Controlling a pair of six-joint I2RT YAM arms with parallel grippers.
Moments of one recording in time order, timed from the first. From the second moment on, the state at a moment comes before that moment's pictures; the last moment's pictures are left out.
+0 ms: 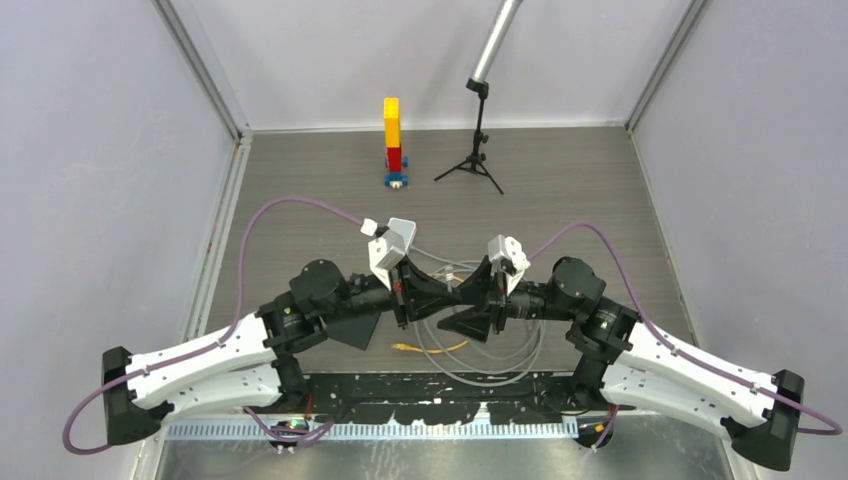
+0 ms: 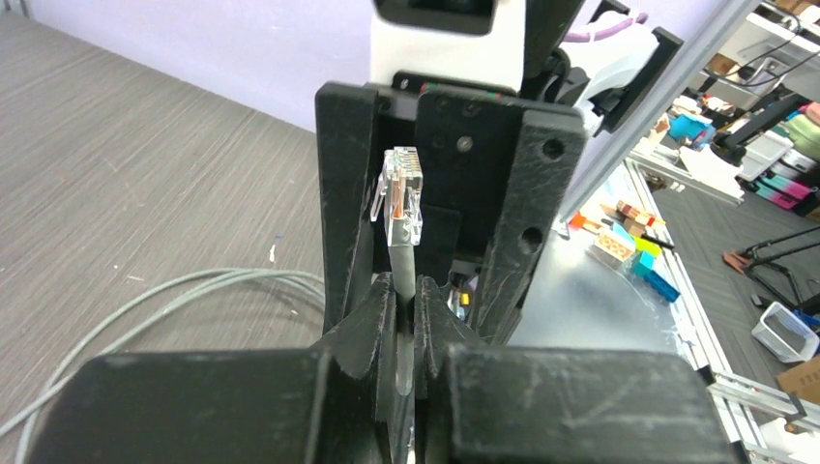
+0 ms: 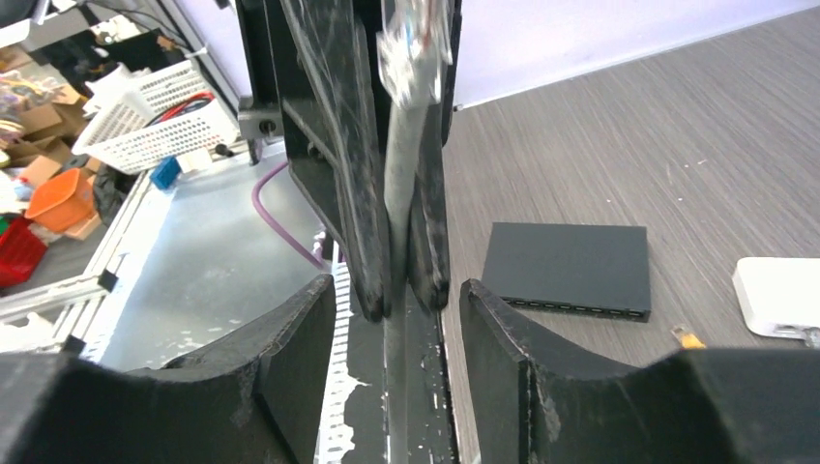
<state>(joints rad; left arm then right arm) -1.13 0.84 0.73 0.22 0.25 -0.37 0.99 0.71 0.62 0.15 -0.50 0.28</state>
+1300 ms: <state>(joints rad) -1.14 1.00 0.89 -0.01 -0.40 -0.53 0.99 0.87 0.73 -0.10 -0.08 0.16</state>
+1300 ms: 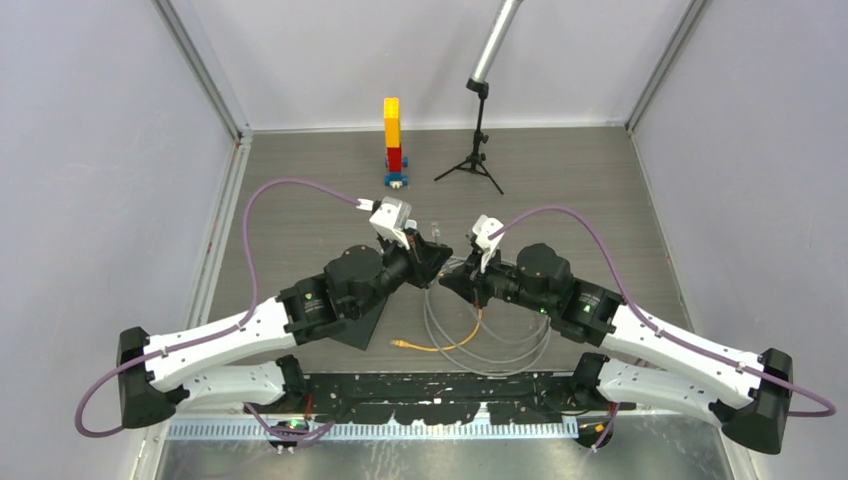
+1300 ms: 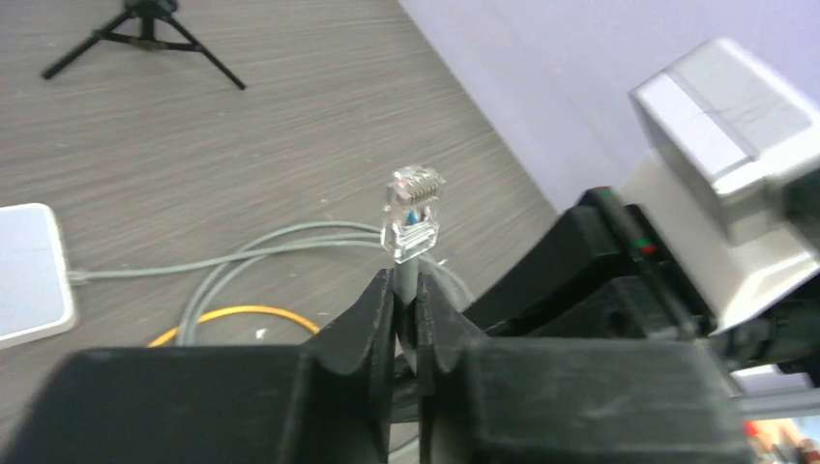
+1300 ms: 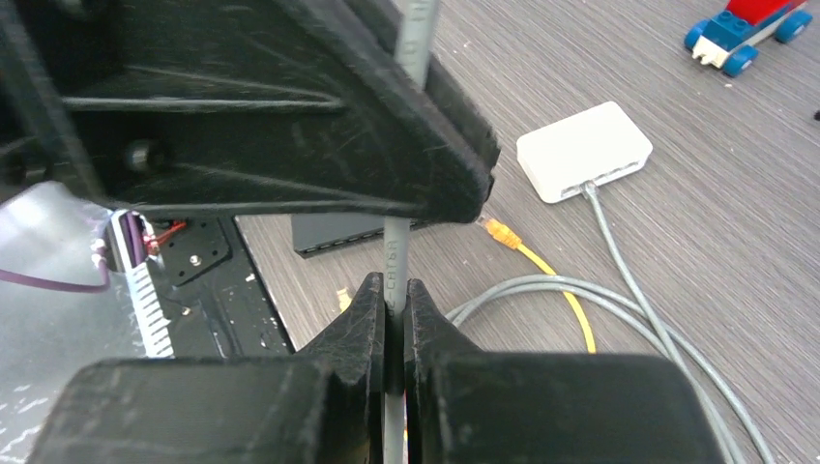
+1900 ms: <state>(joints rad) -1.13 0.80 0.67 0.19 -0.01 -0.38 0.98 0.70 0.71 -0.08 -0.32 0.14</state>
